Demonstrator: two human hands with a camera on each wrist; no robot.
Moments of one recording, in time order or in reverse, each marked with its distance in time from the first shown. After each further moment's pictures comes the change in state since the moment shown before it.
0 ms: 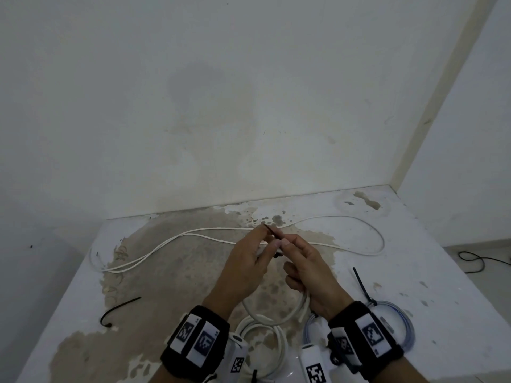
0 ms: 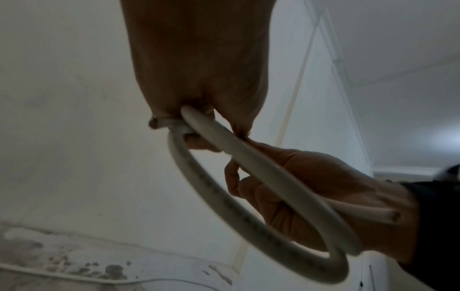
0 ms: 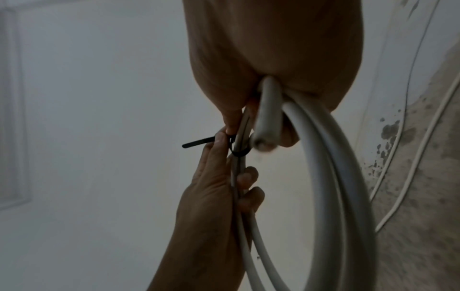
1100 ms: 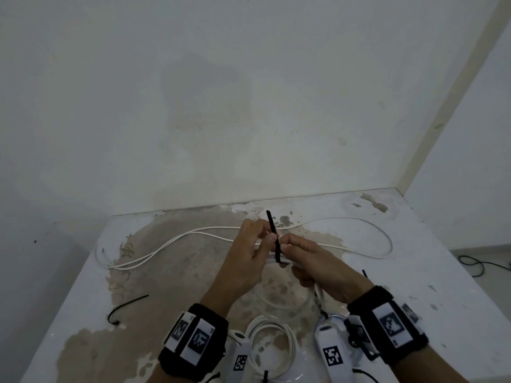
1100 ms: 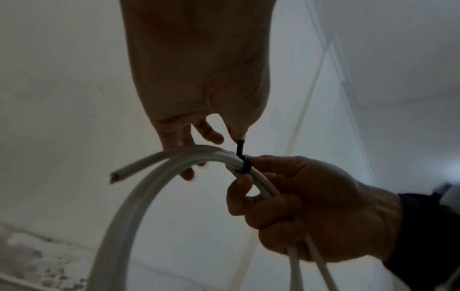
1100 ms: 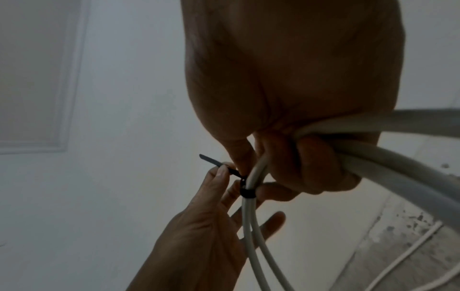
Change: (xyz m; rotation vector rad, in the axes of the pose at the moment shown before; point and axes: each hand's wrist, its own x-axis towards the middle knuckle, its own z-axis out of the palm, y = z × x) left_hand -0.004 -0.013 -0.032 -0.031 0.040 -0.055; right_hand 0.007 -0.032 0.022 -0.410 -0.184 0.159
